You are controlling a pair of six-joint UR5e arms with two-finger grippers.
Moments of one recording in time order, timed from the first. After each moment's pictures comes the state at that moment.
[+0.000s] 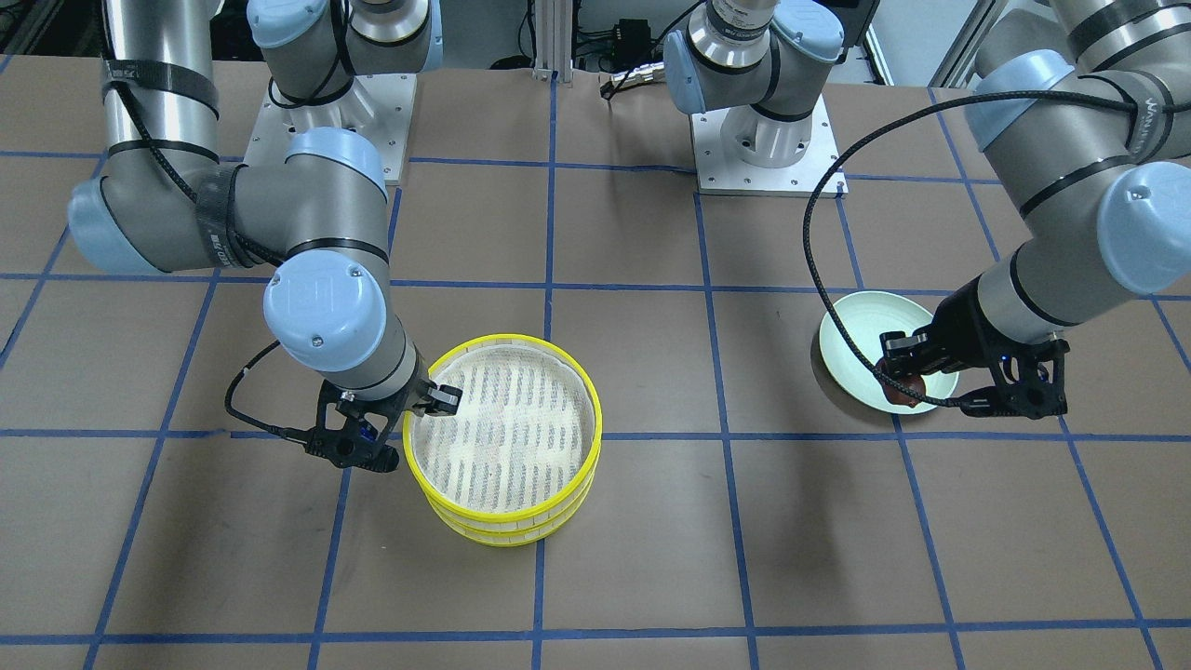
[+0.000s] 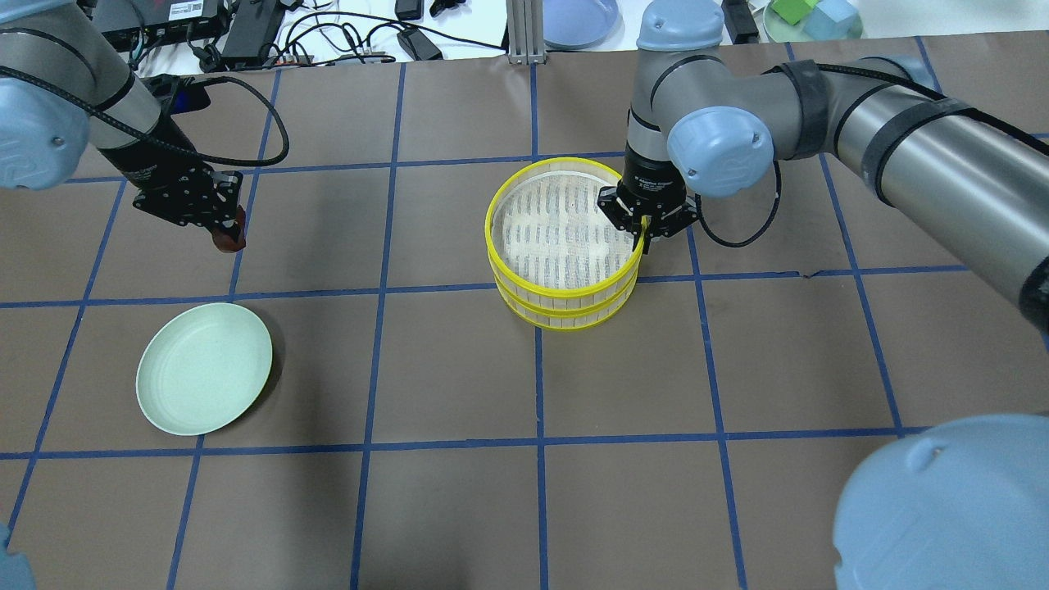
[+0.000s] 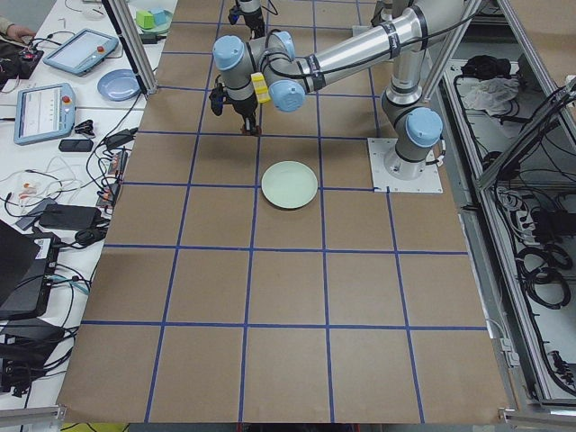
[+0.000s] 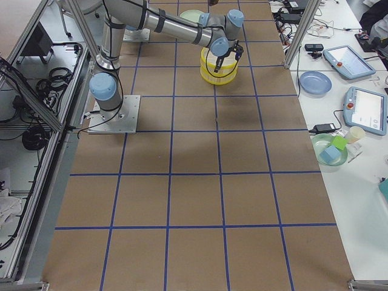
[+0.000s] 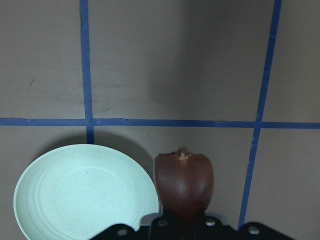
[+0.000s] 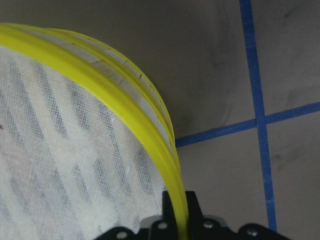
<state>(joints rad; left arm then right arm) -1.29 -1.80 -1.63 -1.43 1.53 0.24 1.71 -1.15 1.58 -1.83 -1.54 0.39</state>
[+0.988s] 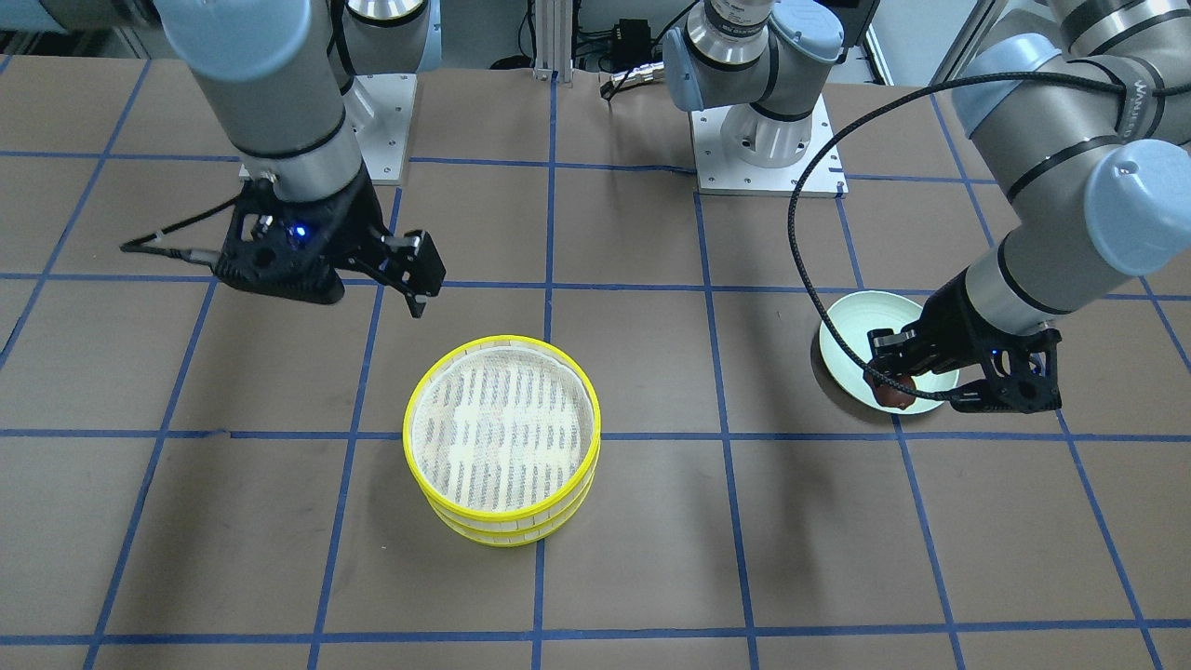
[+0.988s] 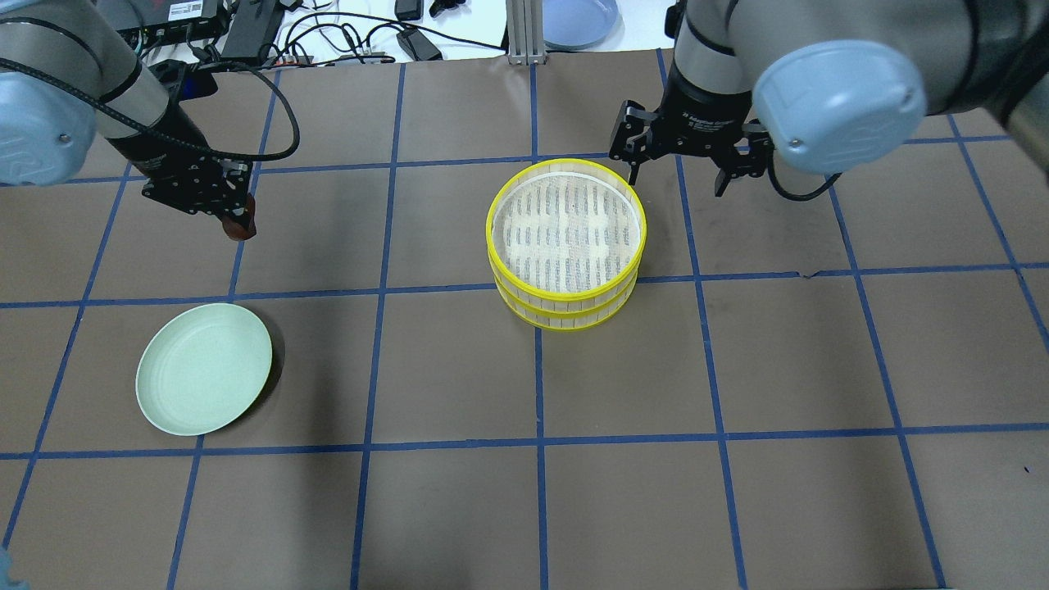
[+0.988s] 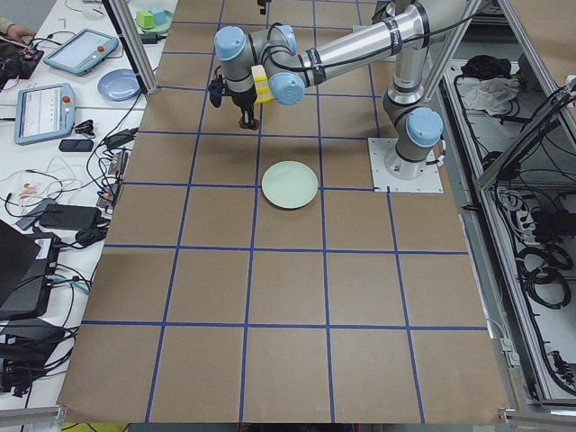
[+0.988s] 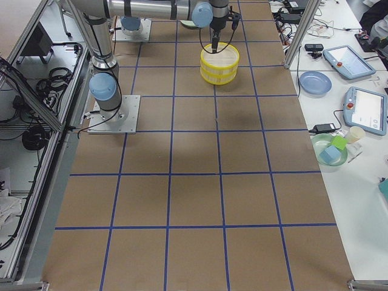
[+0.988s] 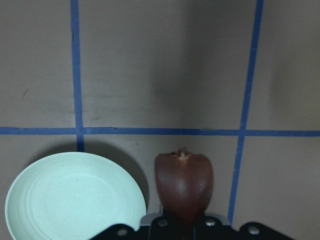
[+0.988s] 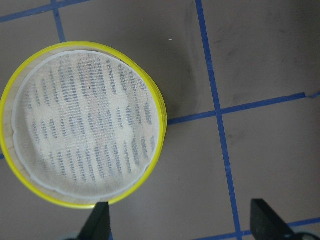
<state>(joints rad) -1.35 -1.78 -1.62 -1.39 1.50 0.15 1.70 -1.49 1.55 -1.69 -1.54 0.31</state>
